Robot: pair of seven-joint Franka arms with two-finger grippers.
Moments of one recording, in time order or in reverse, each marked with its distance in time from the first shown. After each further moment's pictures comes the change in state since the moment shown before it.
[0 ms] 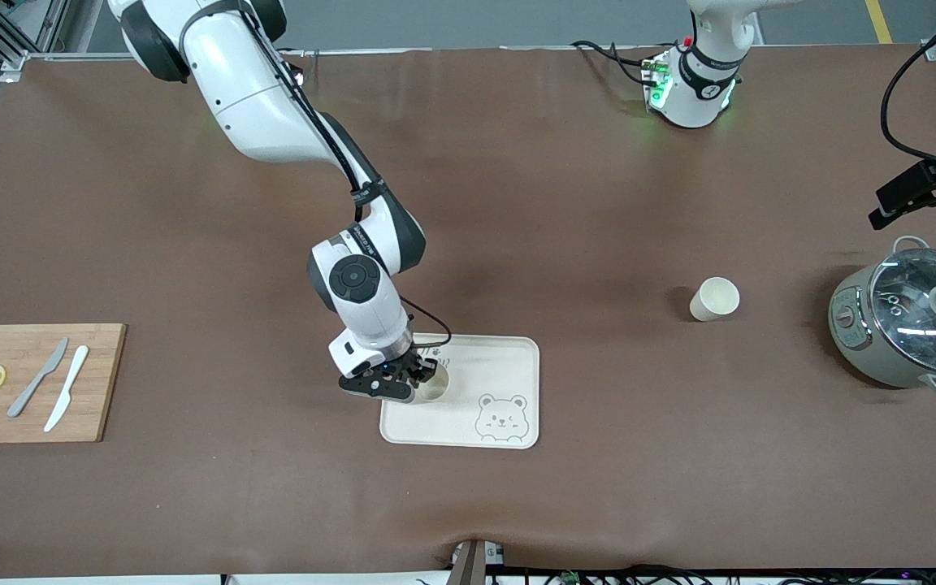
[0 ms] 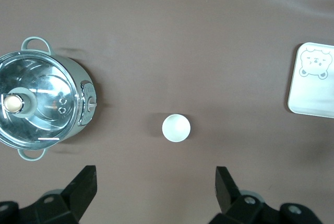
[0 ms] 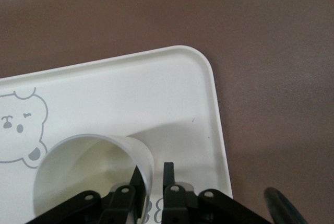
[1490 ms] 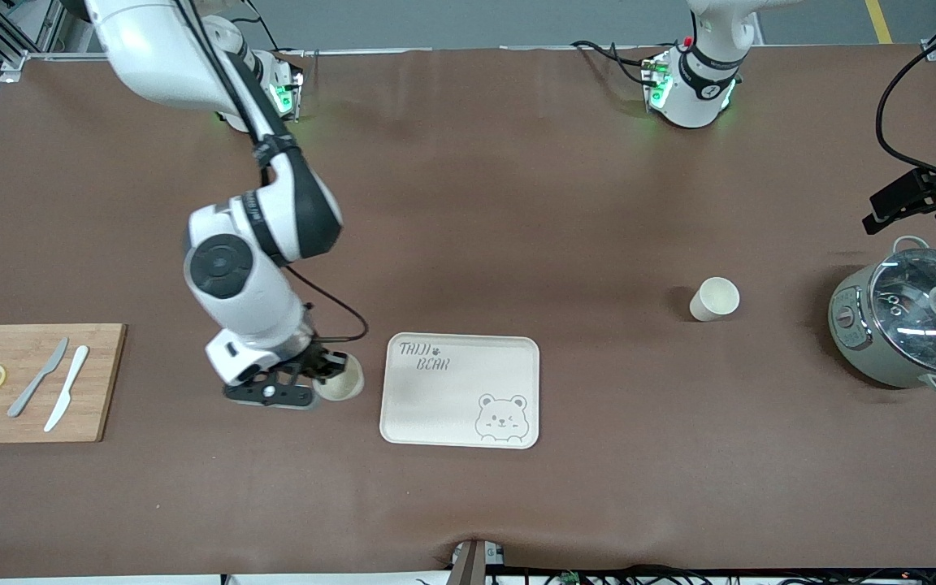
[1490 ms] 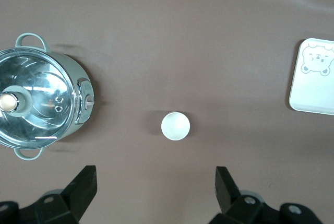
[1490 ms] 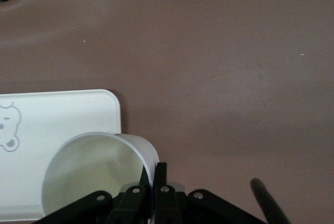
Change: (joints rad) left arm -0.001 0.018 -0.001 0.000 -0.002 -0.002 0.000; right arm -0.172 -0.295 -0.024 -0.070 0.000 -0.334 -0.331
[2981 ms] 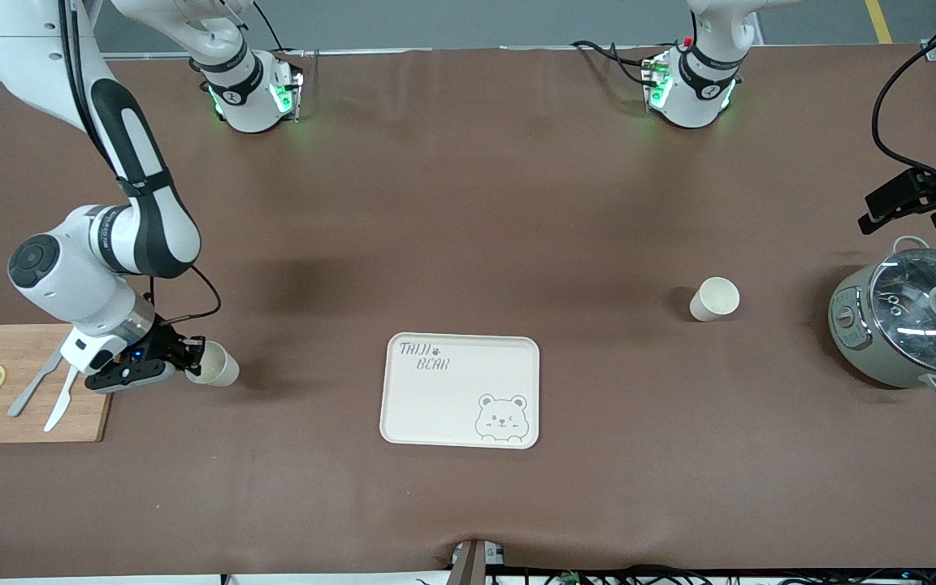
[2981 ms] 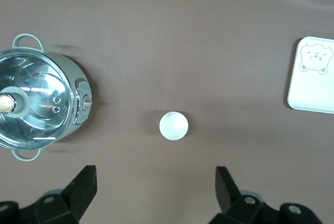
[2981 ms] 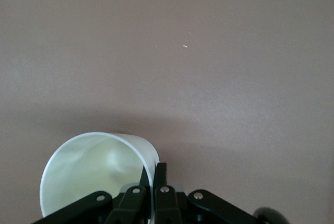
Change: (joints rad) left arm -0.005 0.001 -0.003 0.000 -0.001 0.000 0.000; right arm -0.341 -0.143 0.017 -0.513 0.199 0.442 -0.761
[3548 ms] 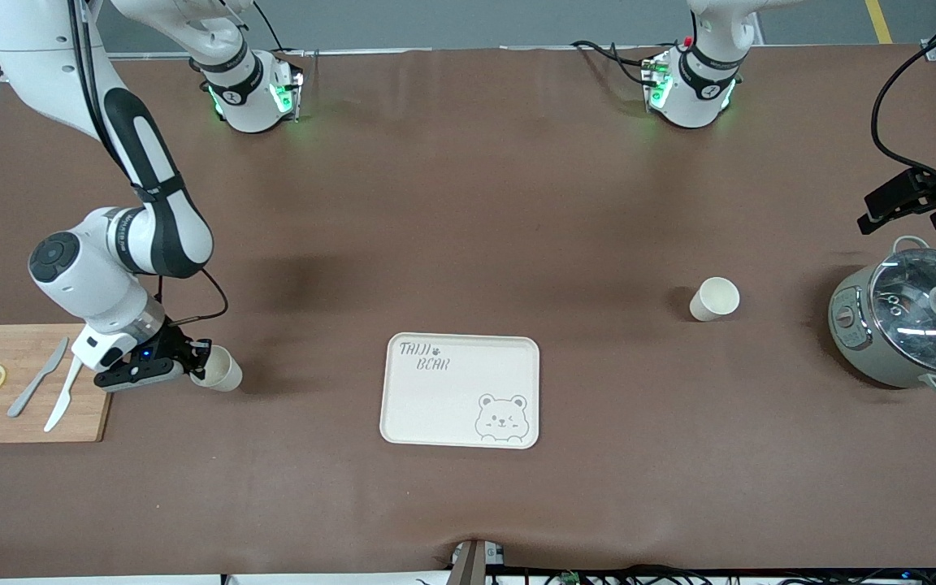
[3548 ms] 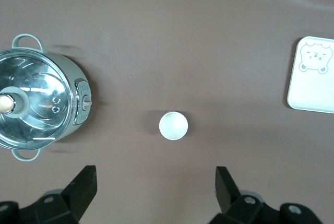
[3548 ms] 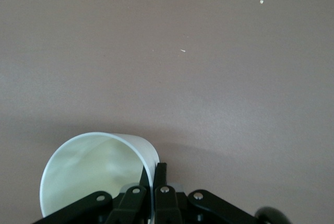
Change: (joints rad) left arm -0.001 0.000 0.000 0.000 0.000 0.000 0.000; right arm 0.003 0.034 0.013 -0.041 0.000 0.137 -0.001
